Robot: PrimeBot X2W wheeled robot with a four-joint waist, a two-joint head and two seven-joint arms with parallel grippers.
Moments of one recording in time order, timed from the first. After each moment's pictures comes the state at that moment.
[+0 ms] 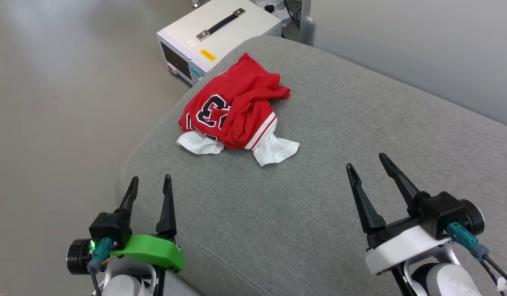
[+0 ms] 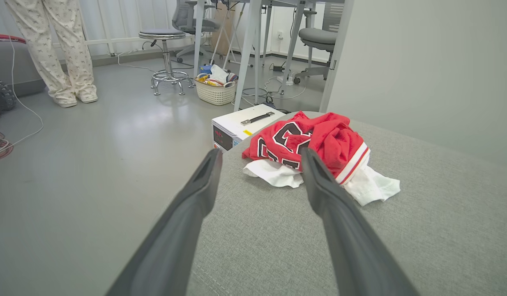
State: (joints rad) left arm -0.07 0.06 -0.02 0.16 -0.17 -0.04 -0.24; right arm -0.04 -0.09 0.21 -0.13 0.14 0.13 -0.09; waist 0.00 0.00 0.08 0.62
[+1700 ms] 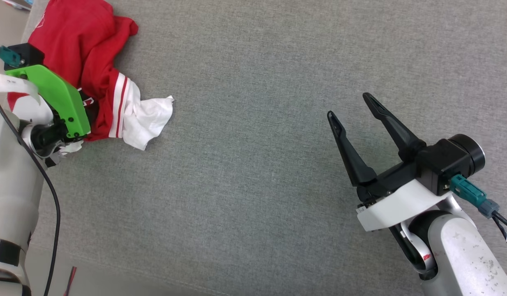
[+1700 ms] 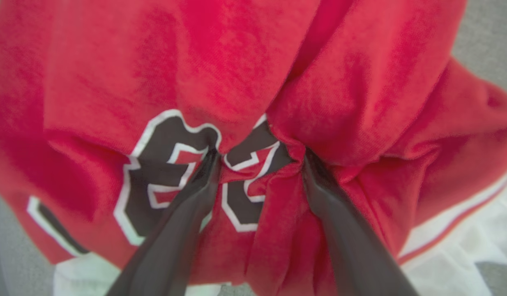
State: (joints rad) left arm -0.96 0.48 -0.41 0.97 -0.82 -0.13 0.54; right arm -0.27 -0.16 0.32 -0.20 0.20 0.13 -0.01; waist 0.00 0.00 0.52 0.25
